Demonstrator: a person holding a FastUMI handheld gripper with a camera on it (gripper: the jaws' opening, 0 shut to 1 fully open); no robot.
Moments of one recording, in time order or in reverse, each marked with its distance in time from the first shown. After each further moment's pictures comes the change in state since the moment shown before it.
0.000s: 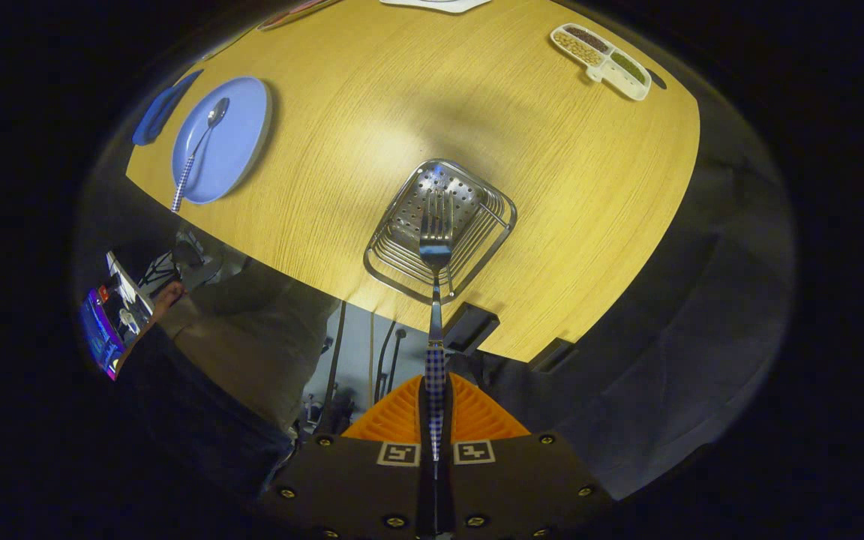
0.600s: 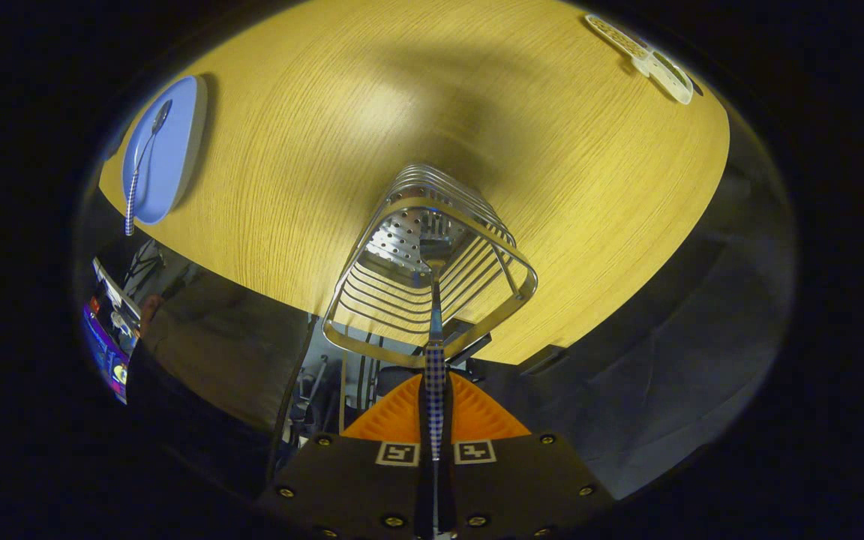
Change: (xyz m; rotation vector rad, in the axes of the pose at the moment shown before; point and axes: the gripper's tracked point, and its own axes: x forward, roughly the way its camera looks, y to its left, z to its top) arm 0.025 -0.005 0.042 0.004 0.165 -0.048
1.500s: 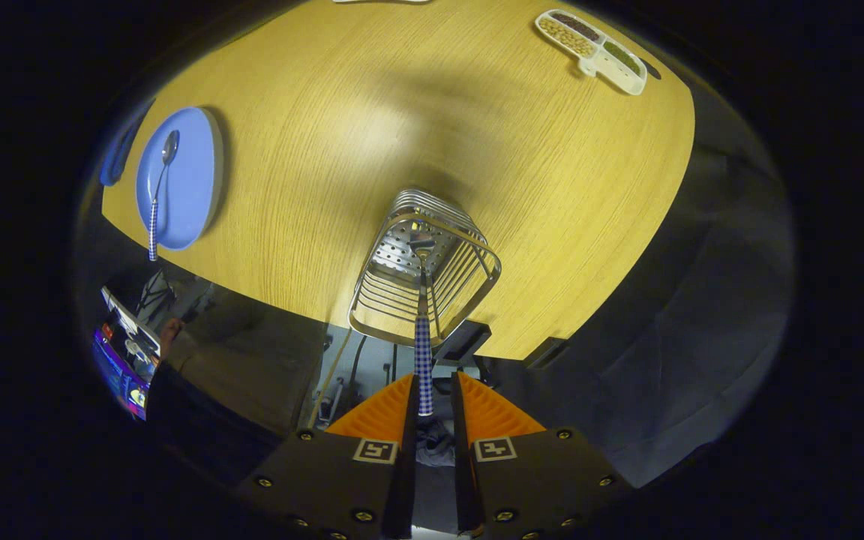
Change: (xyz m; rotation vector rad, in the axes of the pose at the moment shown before) arm -0.042 -0.004 -0.015 0.092 -0.131 0.011
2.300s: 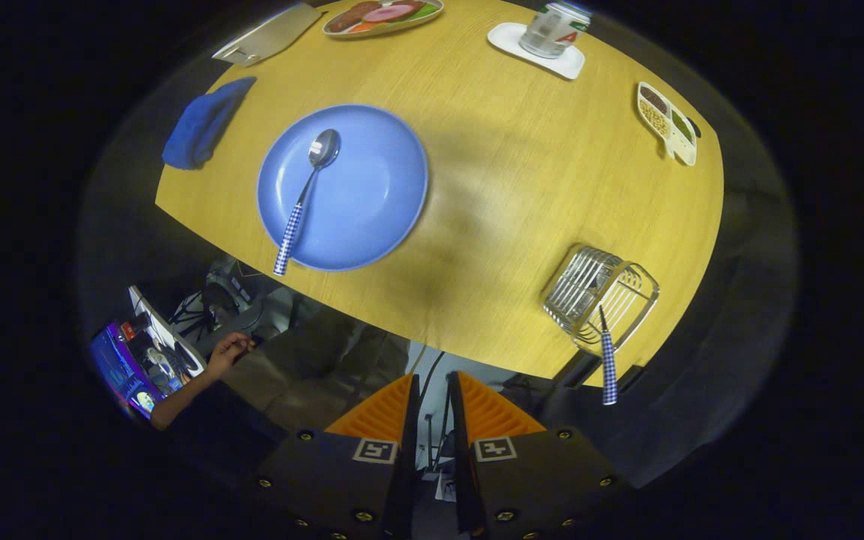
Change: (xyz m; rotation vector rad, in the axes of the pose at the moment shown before) arm -0.026 0.200 0.011 -0.065 -0.239 0.139
